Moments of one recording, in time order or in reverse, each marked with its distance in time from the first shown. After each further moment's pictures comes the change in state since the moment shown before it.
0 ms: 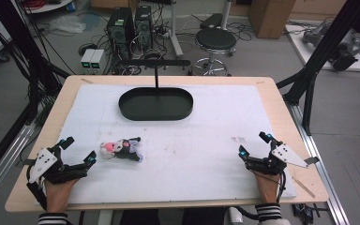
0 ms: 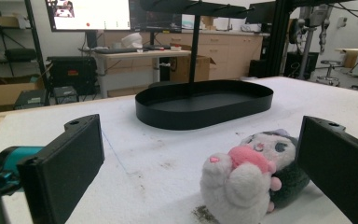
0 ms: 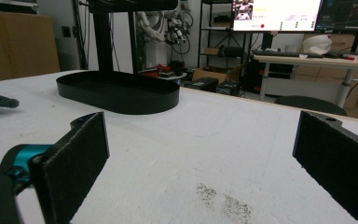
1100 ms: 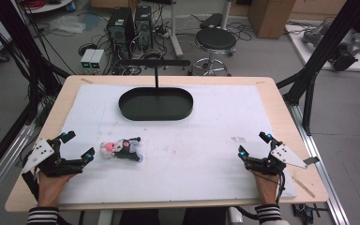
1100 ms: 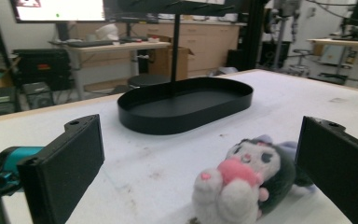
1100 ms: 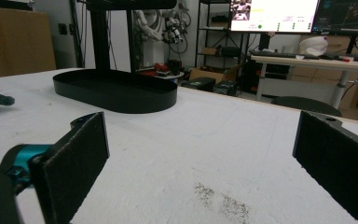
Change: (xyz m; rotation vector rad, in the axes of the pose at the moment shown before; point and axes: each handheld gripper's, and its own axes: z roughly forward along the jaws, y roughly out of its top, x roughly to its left) left arm 0.012 0.025 0.008 0.048 -0.122 0.003; right arm 0.002 0.000 0.000 0.006 -0.013 -0.019
